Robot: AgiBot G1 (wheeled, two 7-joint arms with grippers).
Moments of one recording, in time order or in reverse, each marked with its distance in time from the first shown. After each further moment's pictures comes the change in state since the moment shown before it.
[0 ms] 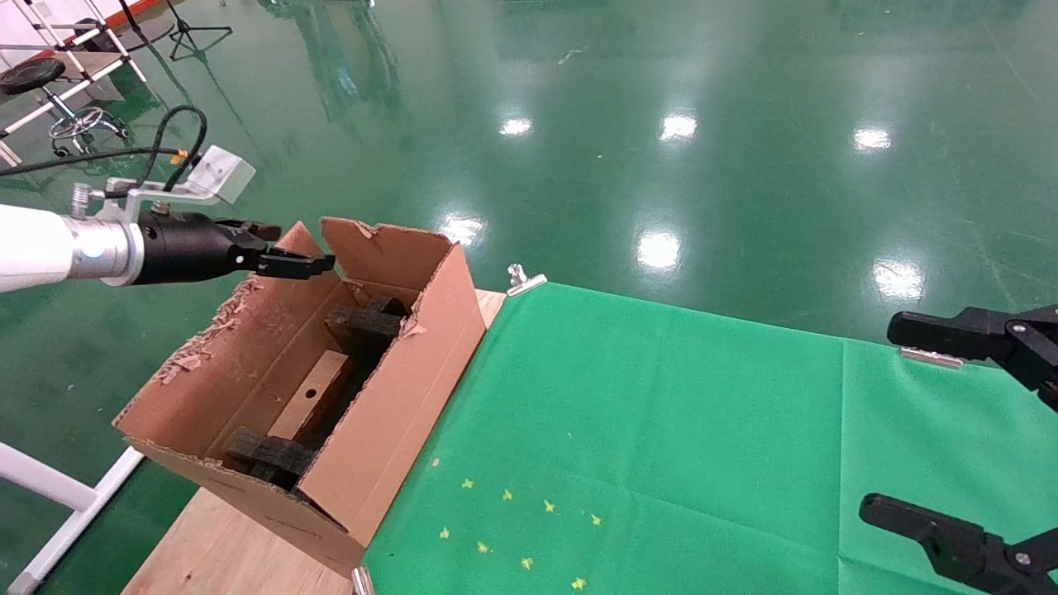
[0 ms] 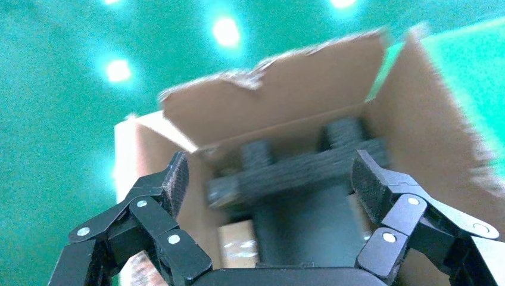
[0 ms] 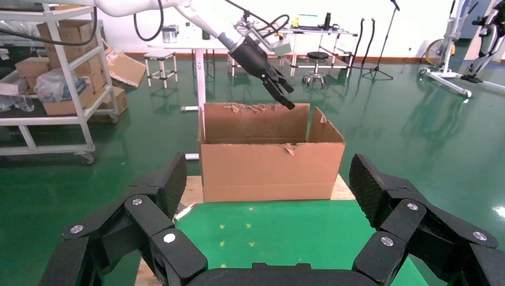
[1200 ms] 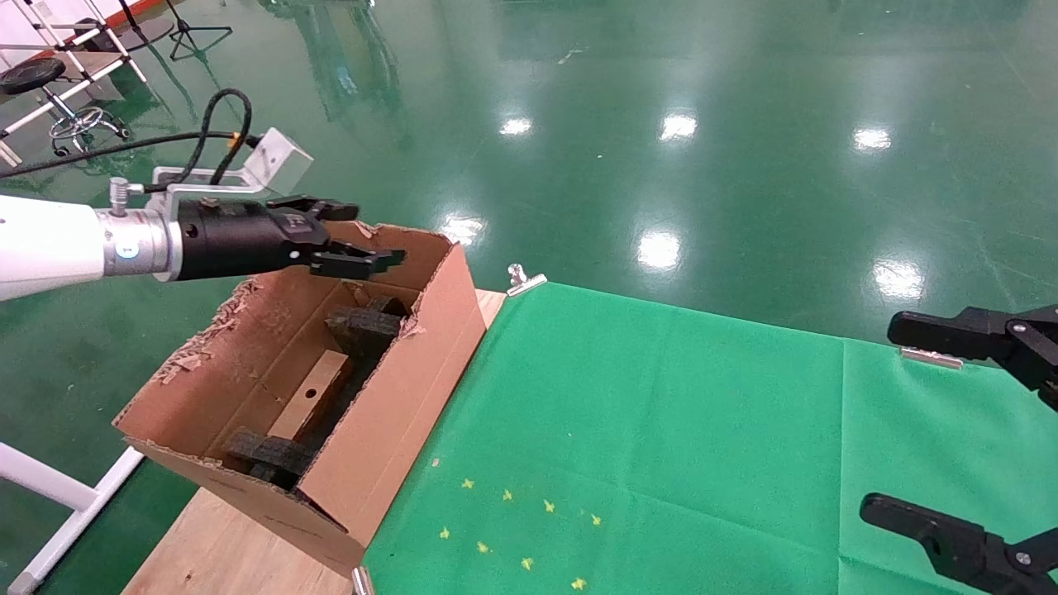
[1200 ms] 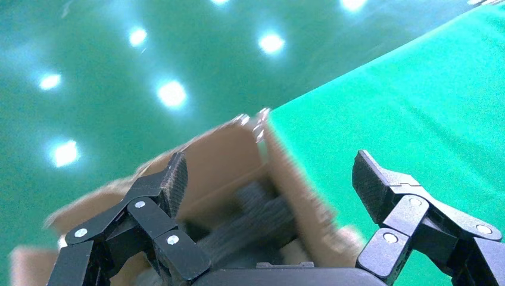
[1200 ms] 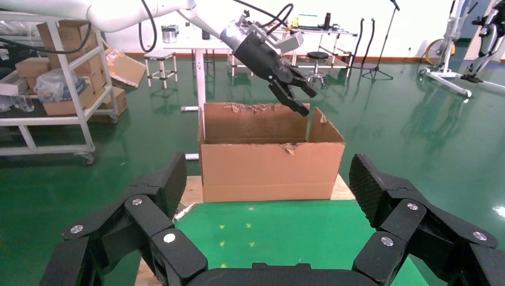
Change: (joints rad) left arm 0.175 -0.043 -0.061 -0.327 -0.300 0.155 0.035; right arm 0.000 0.000 0.000 0.000 0.000 0.000 0.000
